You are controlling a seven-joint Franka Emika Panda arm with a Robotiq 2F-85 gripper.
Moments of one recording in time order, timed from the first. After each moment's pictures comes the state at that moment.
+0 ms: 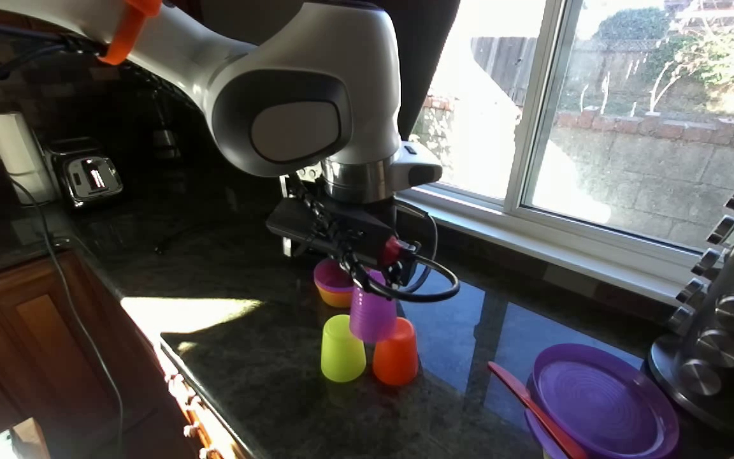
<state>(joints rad) -0.08 -0.15 -0.23 -2.33 0.08 2.35 -0.56</state>
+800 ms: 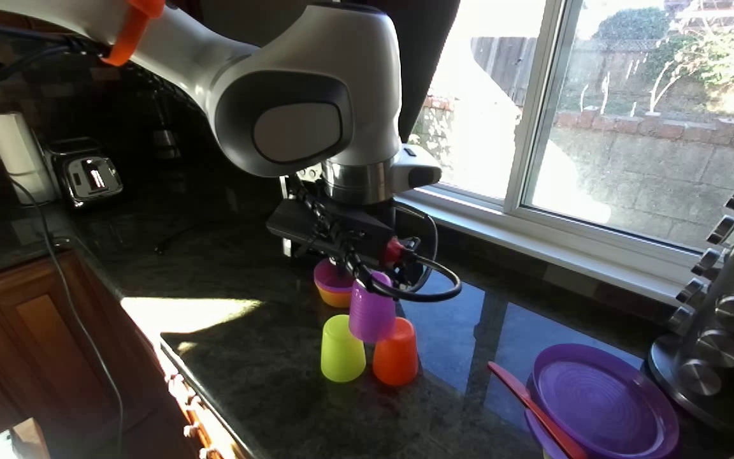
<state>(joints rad) -0.08 -0.14 -0.23 -2.33 0.08 2.33 -0.58</state>
